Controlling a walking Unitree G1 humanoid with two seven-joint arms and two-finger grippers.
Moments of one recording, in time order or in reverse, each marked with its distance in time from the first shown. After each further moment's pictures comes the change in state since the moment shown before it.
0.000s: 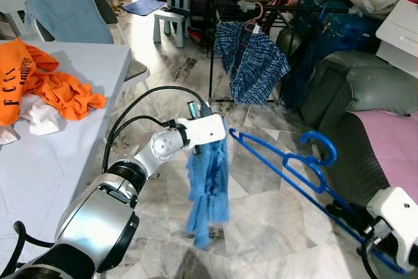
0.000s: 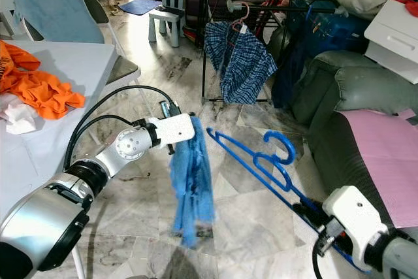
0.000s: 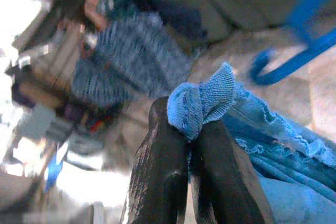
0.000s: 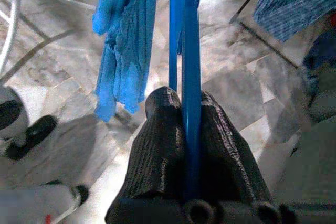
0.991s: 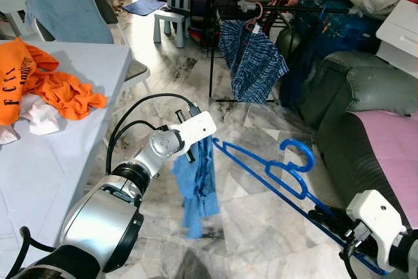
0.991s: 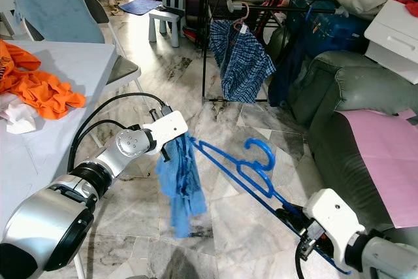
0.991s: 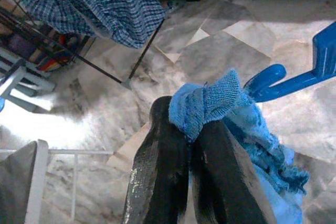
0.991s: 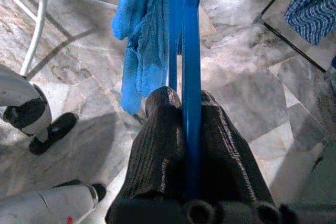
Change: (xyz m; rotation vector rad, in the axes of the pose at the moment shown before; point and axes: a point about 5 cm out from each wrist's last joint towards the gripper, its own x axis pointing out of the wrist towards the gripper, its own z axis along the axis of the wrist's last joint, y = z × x) left arm 0.001 -0.009 -0.015 -0.221 0.166 -0.092; right arm 0.020 0.012 0.002 -0.008 -0.001 0.061
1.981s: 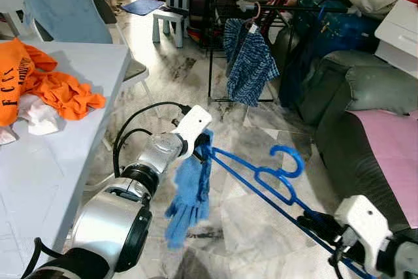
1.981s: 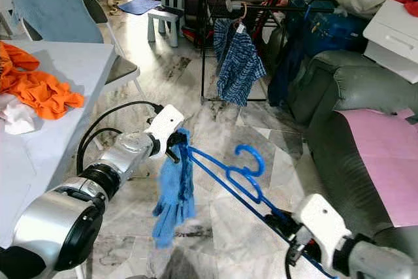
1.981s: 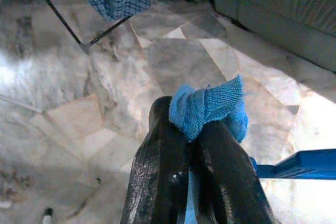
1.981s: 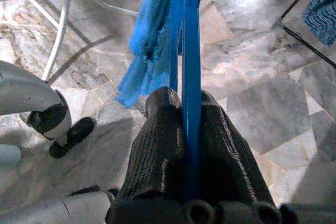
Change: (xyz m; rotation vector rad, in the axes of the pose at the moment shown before) left arm 0.006 -0.009 -0.002 -0.463 0.042 -0.007; right arm 0.012 0.016 0.000 0.025 -0.025 0.069
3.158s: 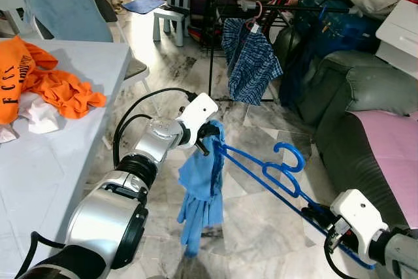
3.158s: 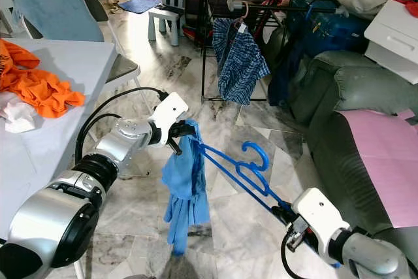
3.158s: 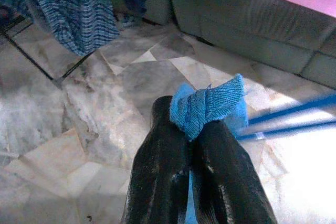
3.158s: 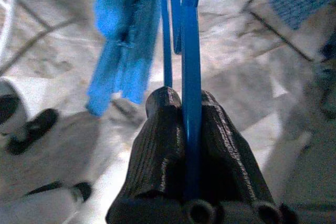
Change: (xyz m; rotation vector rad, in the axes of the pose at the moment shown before) left arm -0.007 0.005 0.032 0.100 -0.078 -0.170; right arm 0.015 -0.024 -0.014 -0.049 0.040 -0.159
